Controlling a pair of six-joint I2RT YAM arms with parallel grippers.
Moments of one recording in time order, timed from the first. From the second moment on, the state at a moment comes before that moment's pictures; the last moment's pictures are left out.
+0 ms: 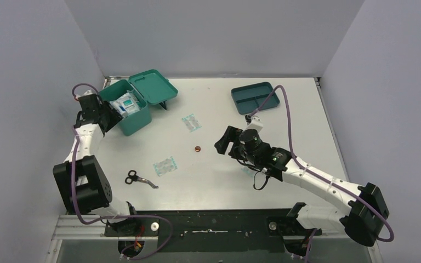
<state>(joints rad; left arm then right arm) 0.29 1.53 1.08 -0.29 0.08 -0.49 0.83 1.15 0.82 -0.25 0.22 0.88</state>
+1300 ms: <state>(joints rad) -0.20 1.06 0.62 -0.07 0.56 -0.42 0.30 1.97 1.29 -0.13 0.29 1.06</state>
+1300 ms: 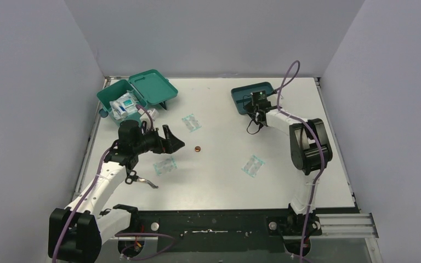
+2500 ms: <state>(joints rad) -0.18 1.05 0.69 -0.35 0.38 -0.28 0.33 1.93 1.22 -0.23 0.04 0.65</state>
